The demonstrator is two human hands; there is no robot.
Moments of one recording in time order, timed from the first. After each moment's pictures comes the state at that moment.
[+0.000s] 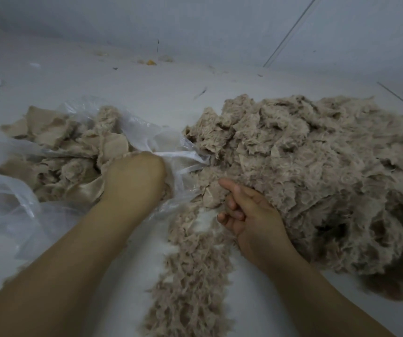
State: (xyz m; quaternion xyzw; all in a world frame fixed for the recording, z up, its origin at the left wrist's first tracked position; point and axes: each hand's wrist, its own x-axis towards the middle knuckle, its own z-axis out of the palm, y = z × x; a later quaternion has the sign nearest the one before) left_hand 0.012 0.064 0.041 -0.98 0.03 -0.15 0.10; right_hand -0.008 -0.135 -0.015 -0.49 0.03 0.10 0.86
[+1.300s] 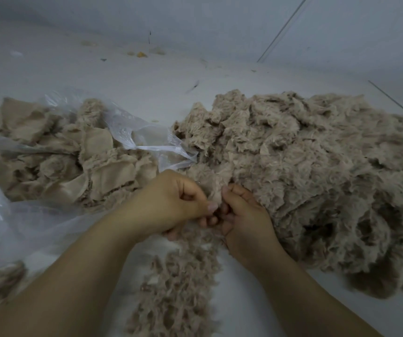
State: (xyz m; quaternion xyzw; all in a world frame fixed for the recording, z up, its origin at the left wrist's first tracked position) left_hand -0.008 0.028 0.035 -0.78 0.14 0.15 -0.58; right_hand -0.011 -0.134 -0.008 -0.50 0.09 0.10 0.85
